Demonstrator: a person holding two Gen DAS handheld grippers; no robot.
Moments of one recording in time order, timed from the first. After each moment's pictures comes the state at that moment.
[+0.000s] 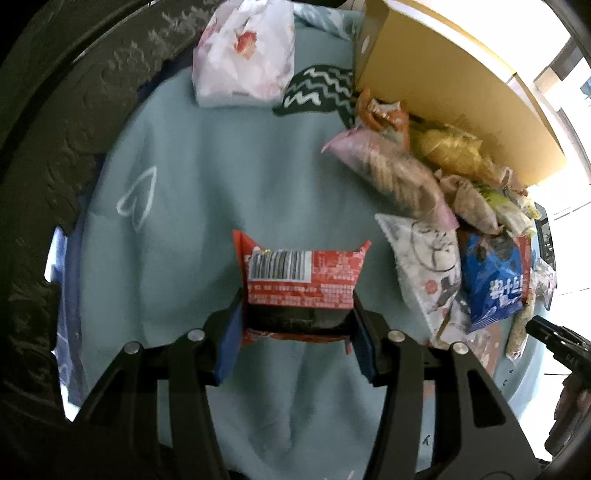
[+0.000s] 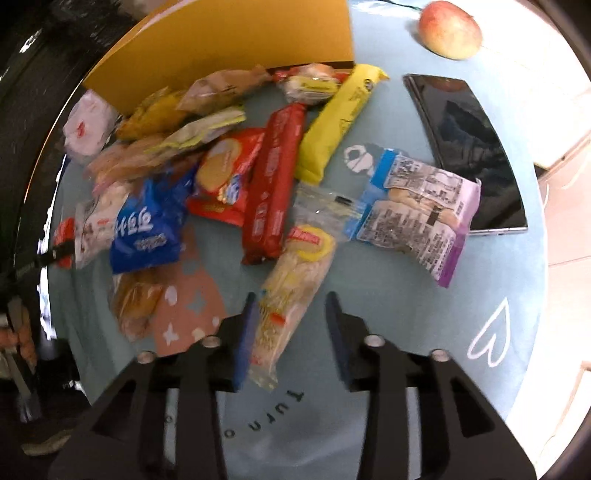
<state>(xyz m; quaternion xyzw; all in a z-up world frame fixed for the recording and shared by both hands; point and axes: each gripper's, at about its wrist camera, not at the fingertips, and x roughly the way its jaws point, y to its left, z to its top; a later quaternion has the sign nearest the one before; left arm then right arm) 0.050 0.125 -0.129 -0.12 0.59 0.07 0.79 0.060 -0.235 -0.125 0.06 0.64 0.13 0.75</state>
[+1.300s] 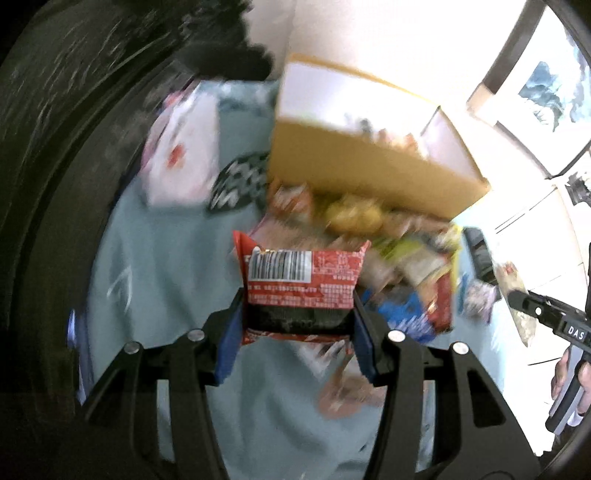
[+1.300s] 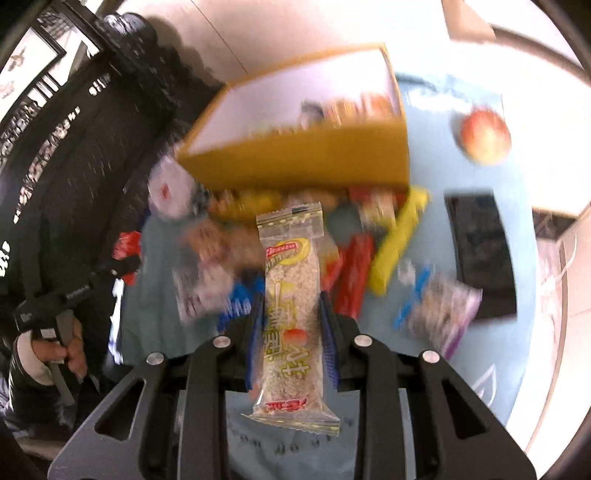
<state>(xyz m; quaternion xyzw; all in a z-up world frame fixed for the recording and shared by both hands) 0.078 0.069 -0.024 -0.09 0.51 -0.02 0.86 0.087 -0.229 -0.014 0.11 0.54 0.23 0.80</state>
